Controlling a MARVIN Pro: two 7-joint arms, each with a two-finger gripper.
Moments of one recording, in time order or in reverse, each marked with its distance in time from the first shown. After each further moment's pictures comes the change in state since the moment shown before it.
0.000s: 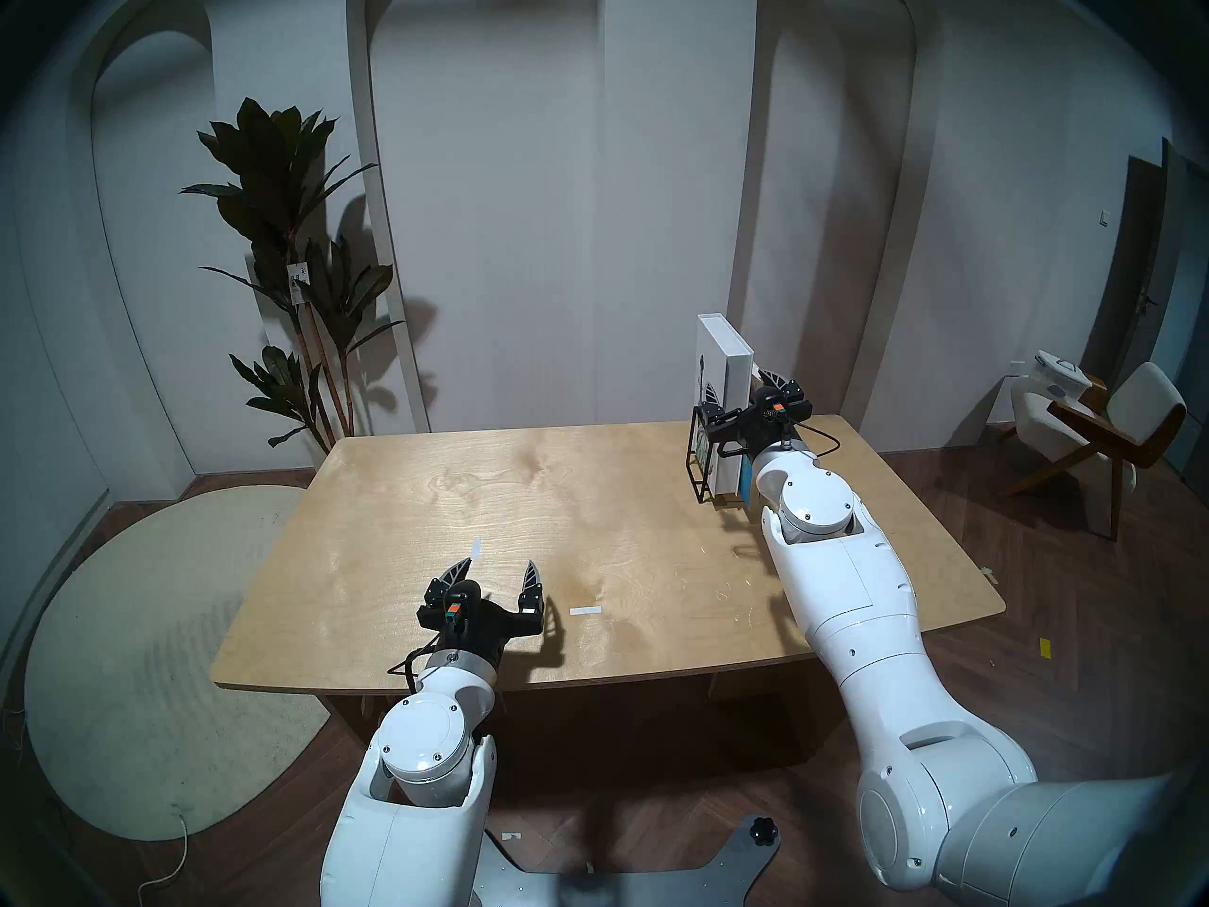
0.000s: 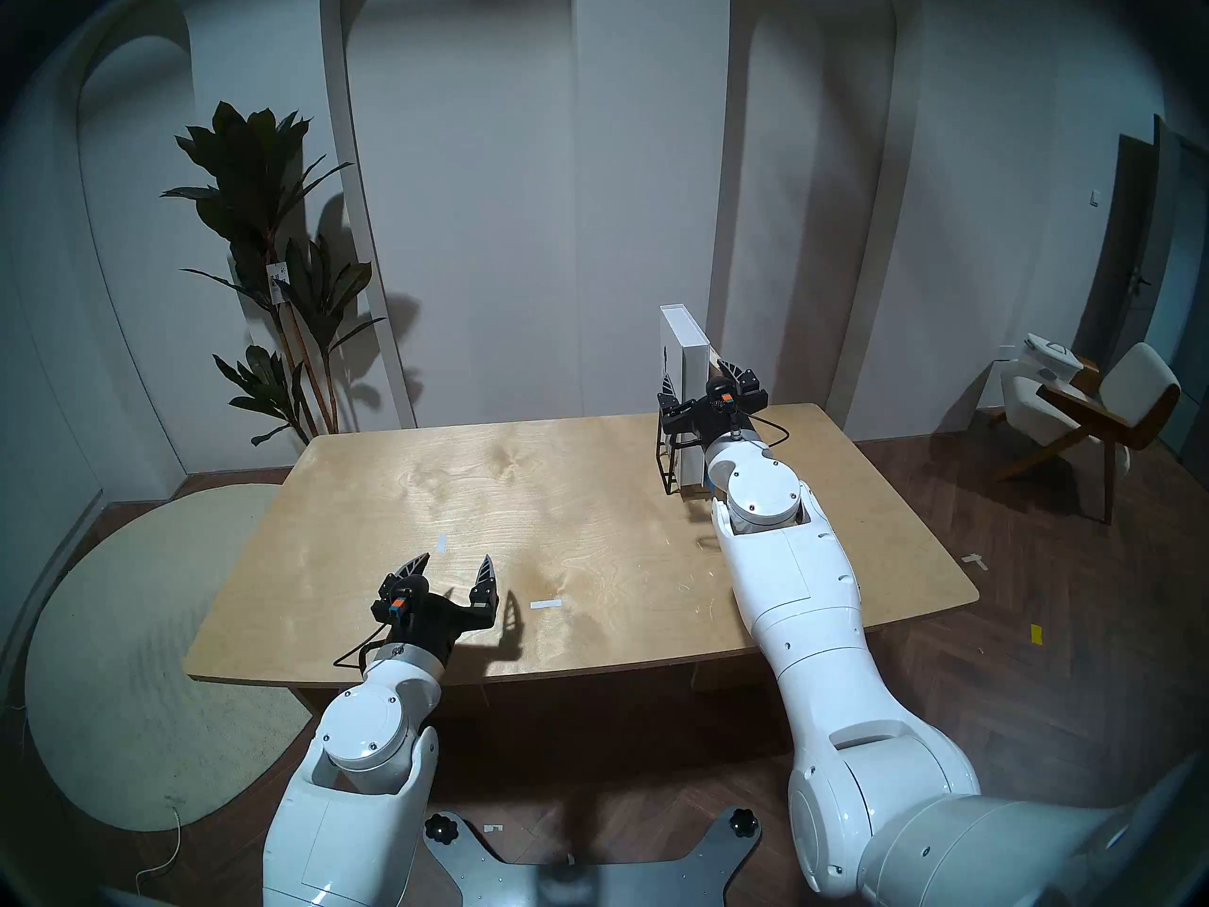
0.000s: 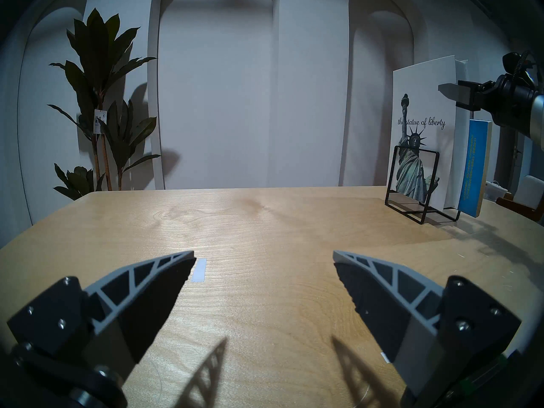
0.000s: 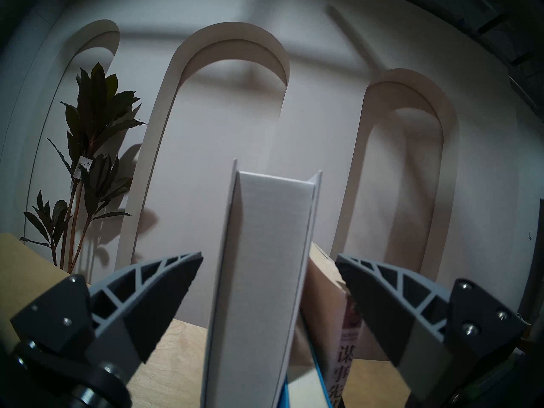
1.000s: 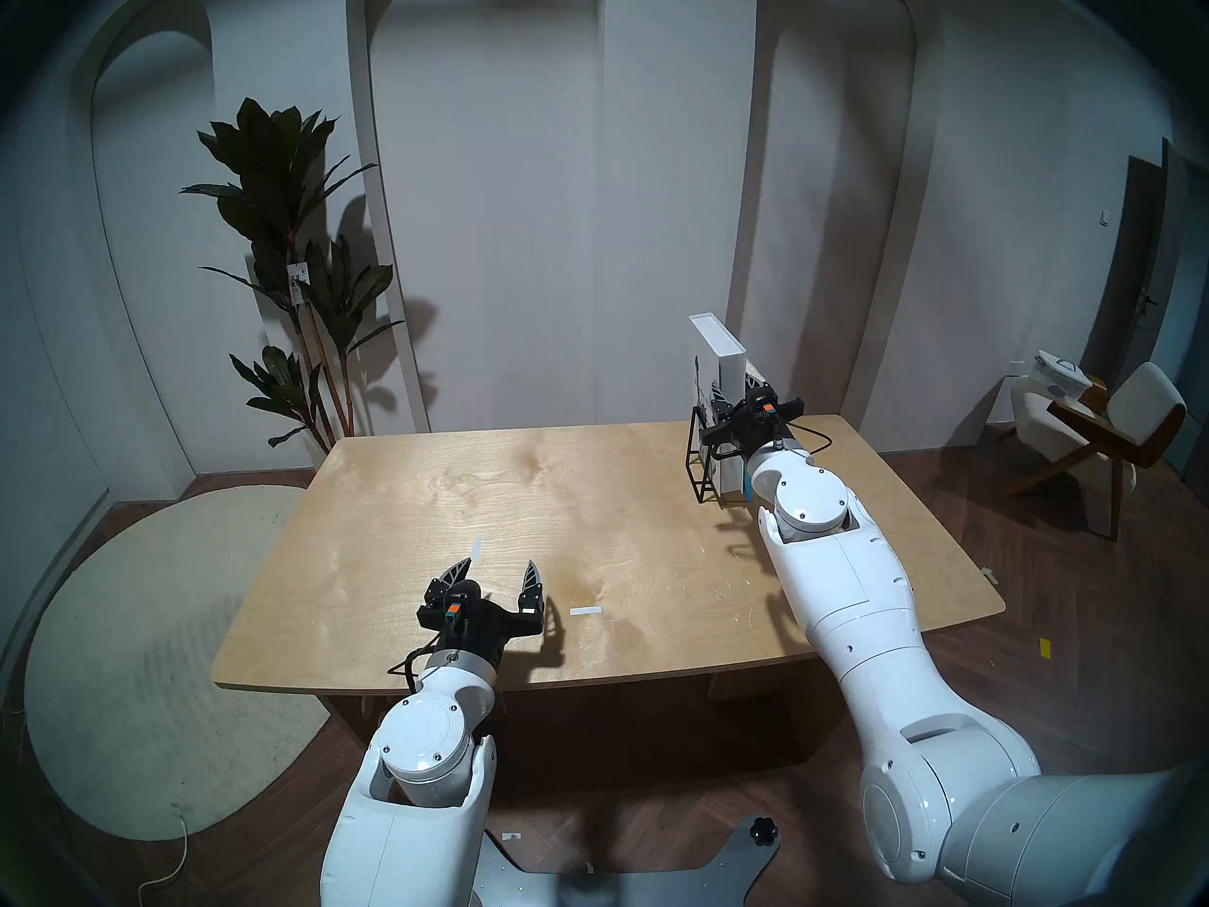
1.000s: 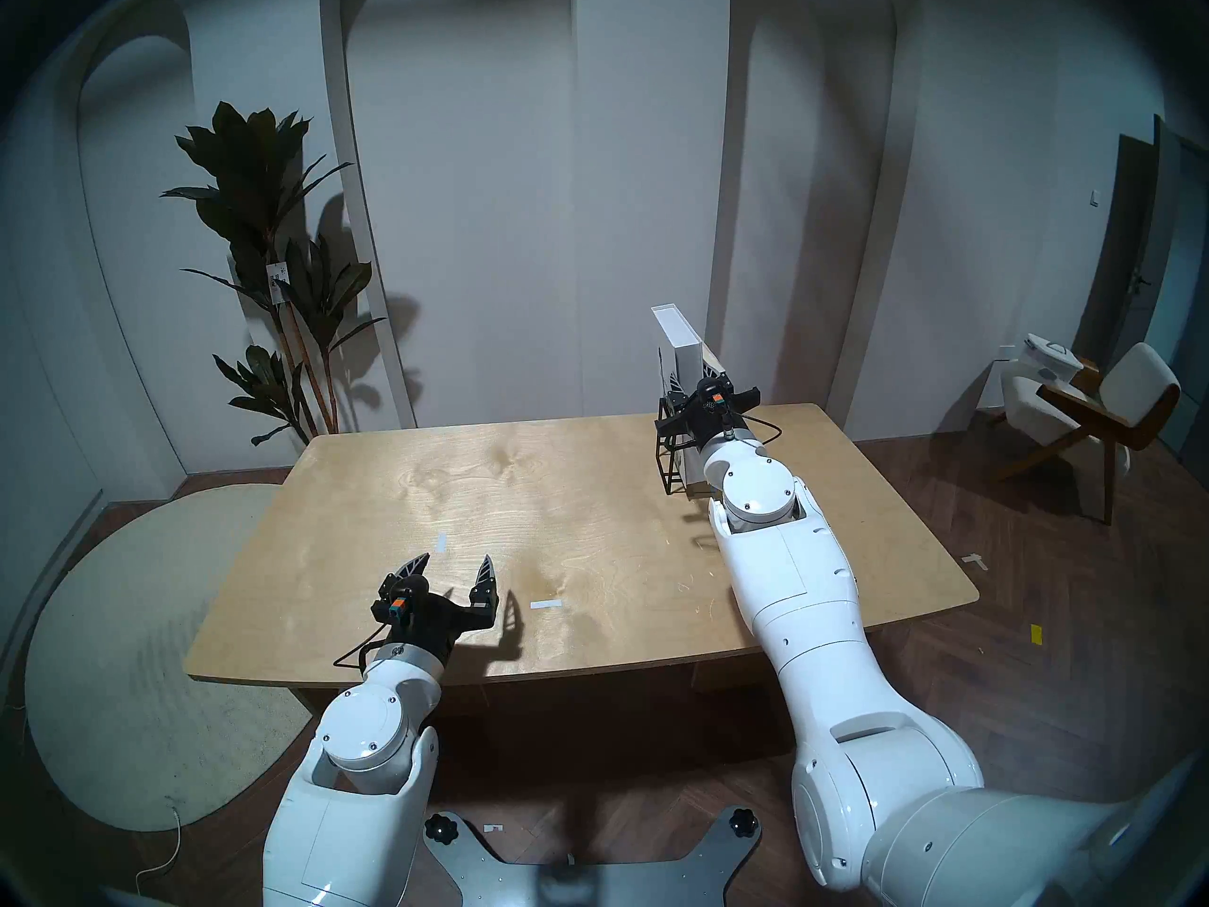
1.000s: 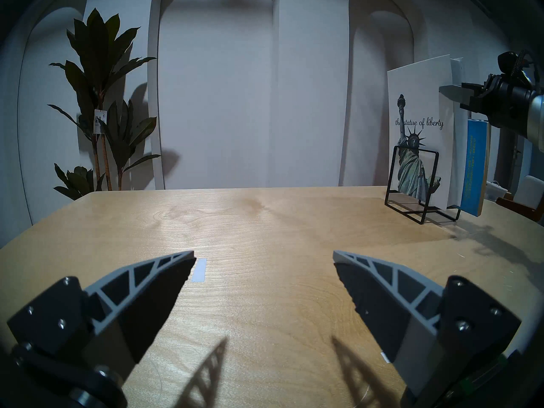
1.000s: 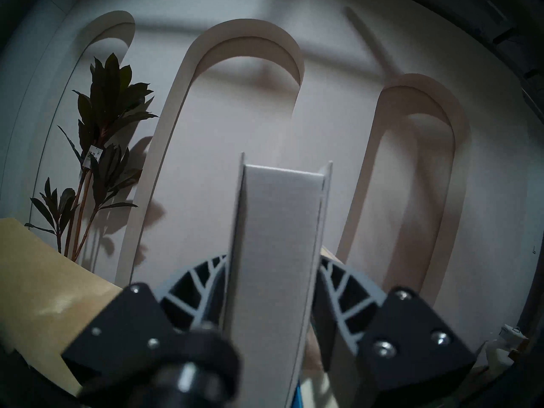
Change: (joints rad) left arm 0.000 0.000 0.000 0.000 0.000 0.000 0.000; right arm 0.025 0.007 -0.026 0.040 -0.023 -0.010 0.004
